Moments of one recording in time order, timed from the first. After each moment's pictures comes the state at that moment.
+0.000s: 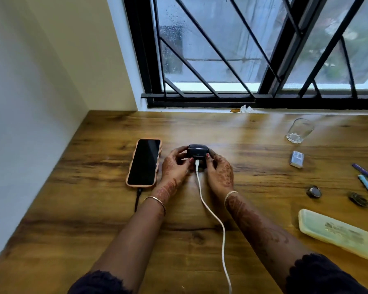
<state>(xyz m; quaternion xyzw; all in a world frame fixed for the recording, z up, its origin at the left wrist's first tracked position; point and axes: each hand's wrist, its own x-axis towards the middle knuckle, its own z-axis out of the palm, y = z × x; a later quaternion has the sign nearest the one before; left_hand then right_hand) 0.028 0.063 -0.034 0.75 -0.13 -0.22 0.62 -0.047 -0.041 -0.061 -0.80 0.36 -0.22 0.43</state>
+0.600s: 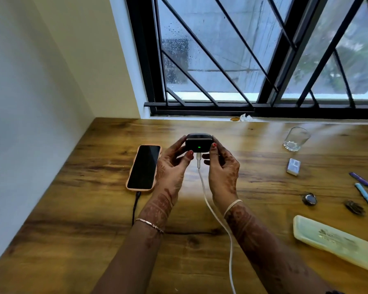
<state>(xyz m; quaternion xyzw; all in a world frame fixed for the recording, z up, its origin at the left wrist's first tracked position) -0.012 0.080 0.020 0.63 -0.16 -0.16 0.74 -0.069 -0.011 0.013 -0.57 0.28 -0.40 0.66</state>
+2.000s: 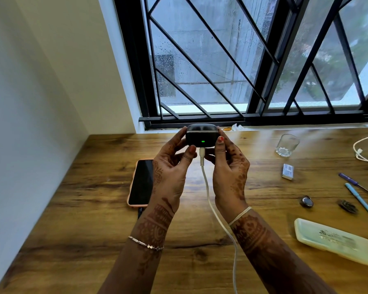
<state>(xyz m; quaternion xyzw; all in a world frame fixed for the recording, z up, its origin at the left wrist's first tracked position) -0.023 0.096 0.086 0.61 -0.24 -0.13 0.75 -0.074 0.011 0.072 -0.53 0.22 -0.49 0.66</state>
